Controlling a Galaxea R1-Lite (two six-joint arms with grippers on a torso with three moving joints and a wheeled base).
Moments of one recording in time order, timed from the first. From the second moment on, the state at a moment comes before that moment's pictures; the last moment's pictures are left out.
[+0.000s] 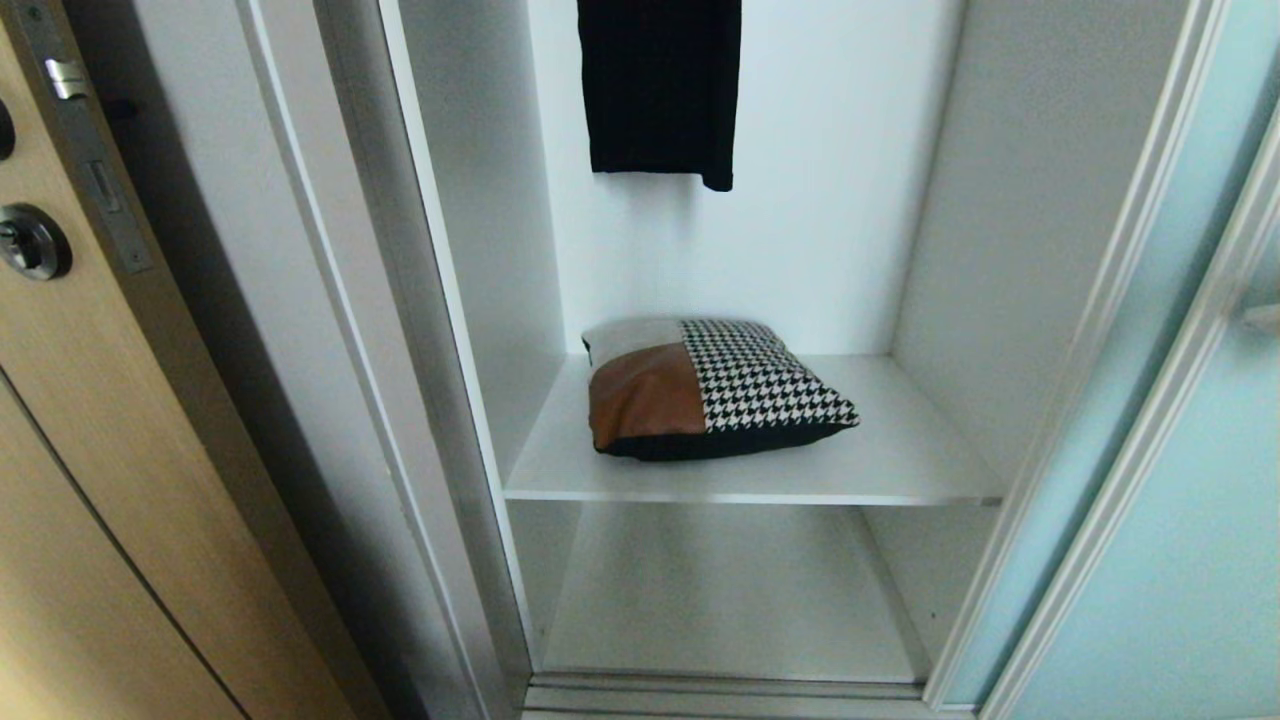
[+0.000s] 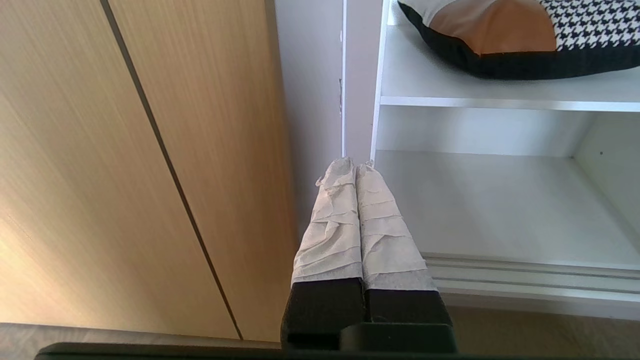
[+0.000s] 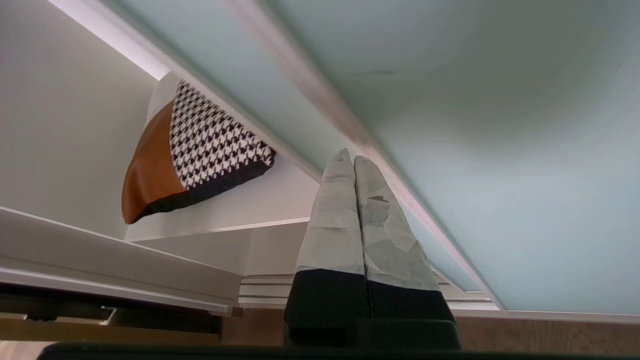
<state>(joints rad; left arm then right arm) 0.01 0.00 -0.01 0.03 0.00 0.02 -0.67 1.90 -1.65 0.21 0.81 0.18</state>
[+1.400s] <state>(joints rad) 0.01 0.00 -0.01 0.03 0.00 0.02 -0.63 2.00 -1.74 0.21 0.77 0.23</state>
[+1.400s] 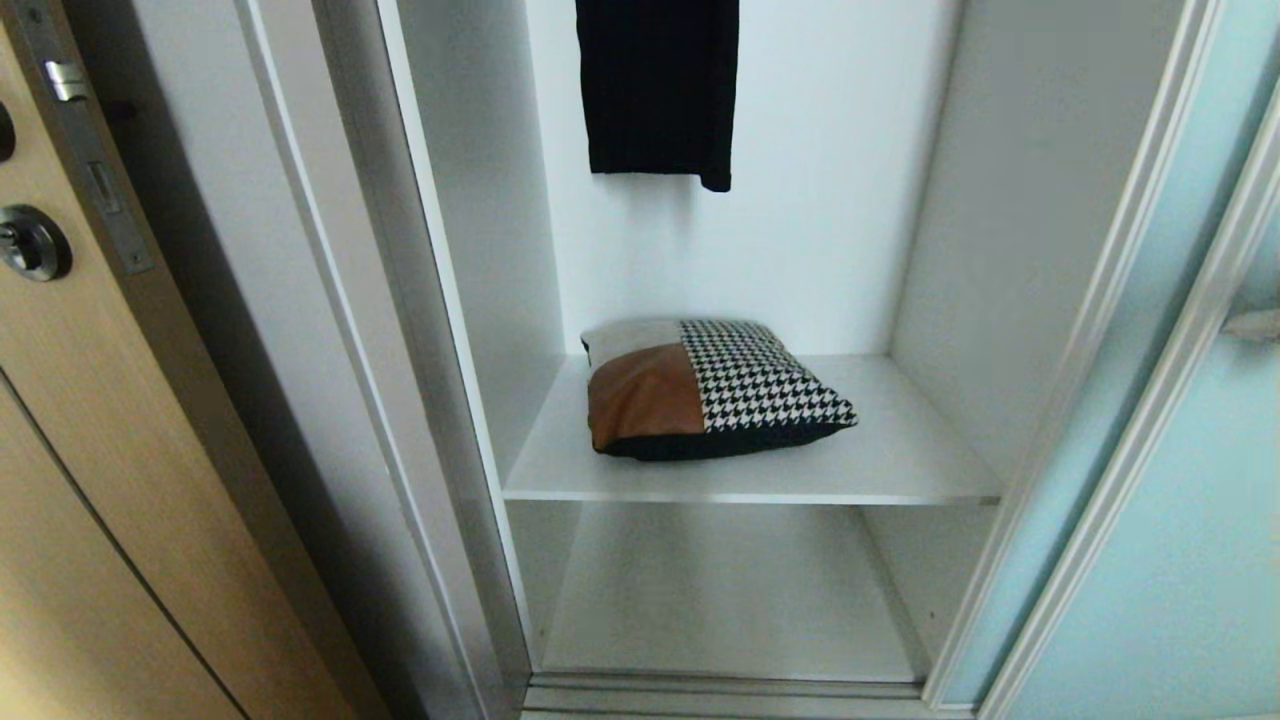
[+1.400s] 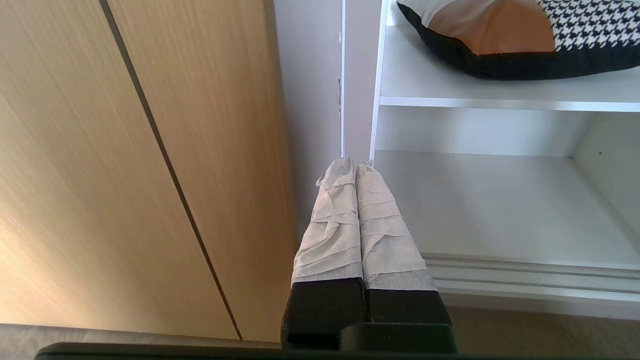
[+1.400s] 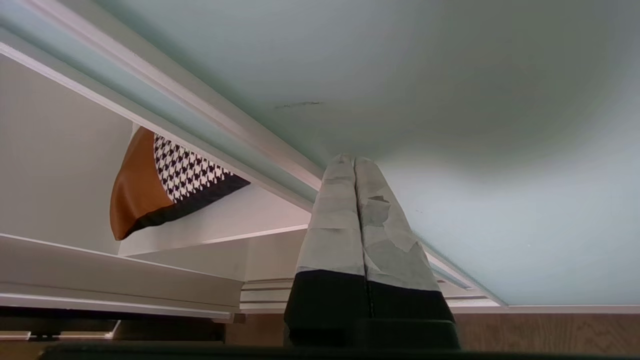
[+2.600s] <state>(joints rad) 0.01 0.00 -0.01 0.03 0.00 0.02 -0.31 1.81 -1.48 0.18 0.77 0.21</state>
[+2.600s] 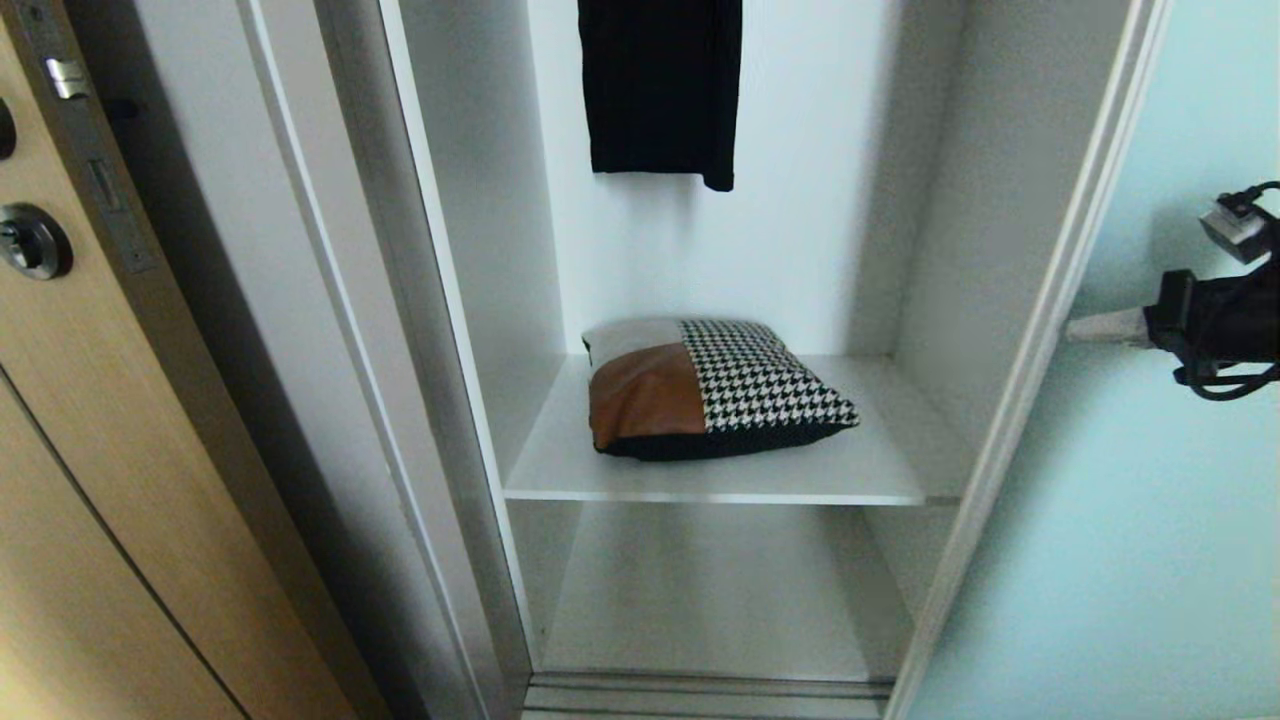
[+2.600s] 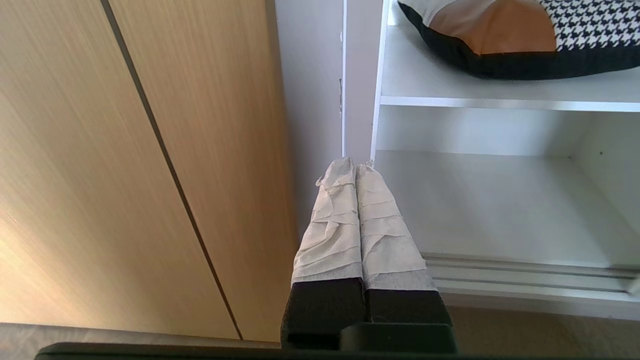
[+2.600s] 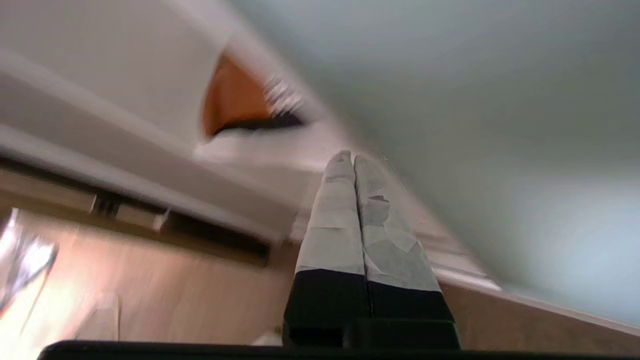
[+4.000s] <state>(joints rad) 0.01 0.00 -0.01 0.03 0.00 0.02 0.12 1.62 -1.34 0.06 0.32 0.30</state>
